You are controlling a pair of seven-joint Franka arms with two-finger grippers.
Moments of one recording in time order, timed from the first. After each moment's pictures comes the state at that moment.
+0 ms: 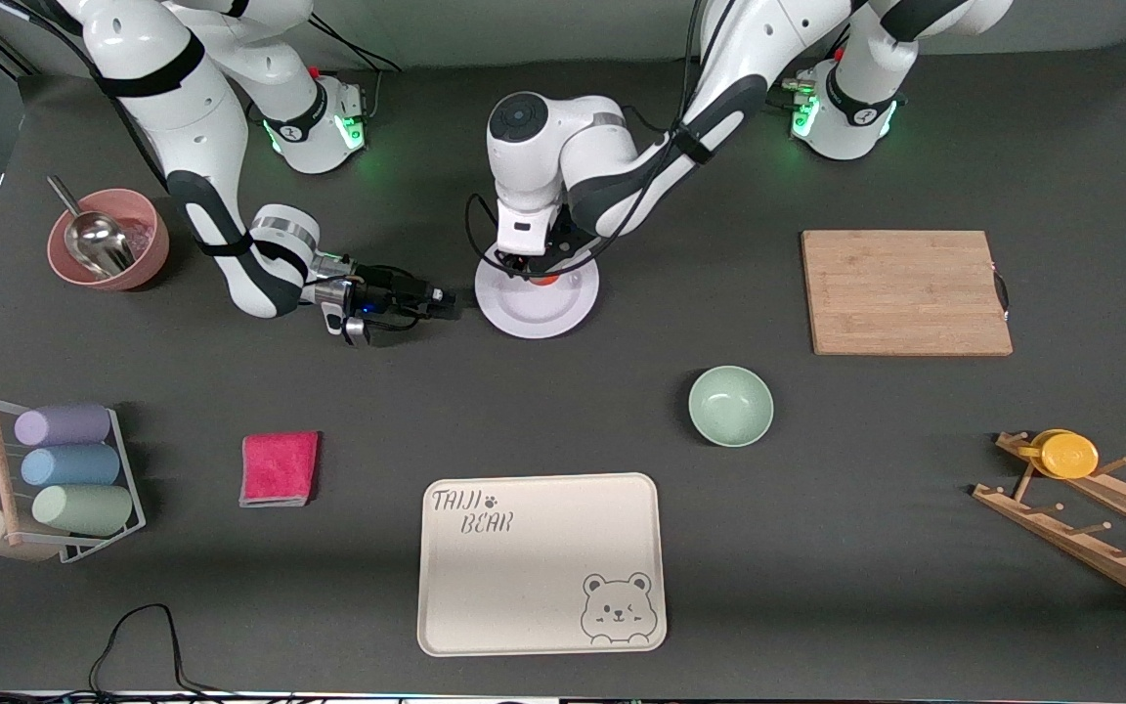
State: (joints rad) left arm -0.50 0.65 -0.63 -1.72 0.46 2.25 -1.96; right arm 0.28 0.47 -0.05 -2.52 1.92 1.91 -1.29
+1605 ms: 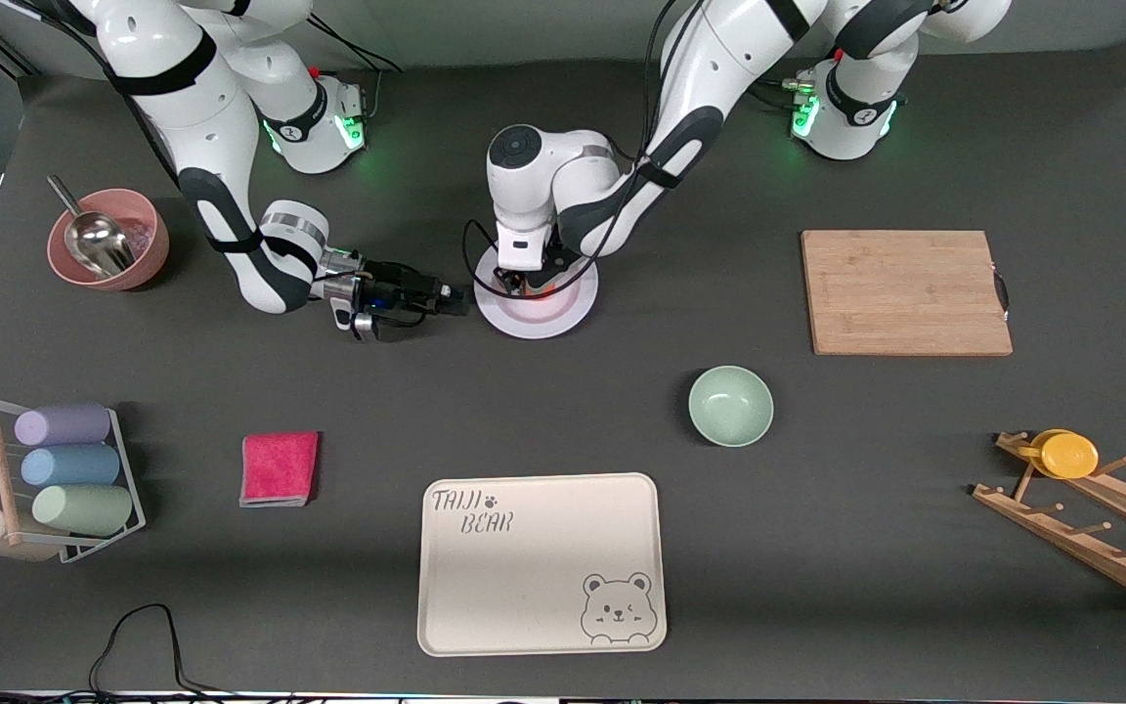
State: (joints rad) left arm -0.69 0.74 -0.43 -1.70 0.47 2.40 -2.06; right arm 0.31 0.47 -0.05 -2.53 1.96 1.90 -1.29
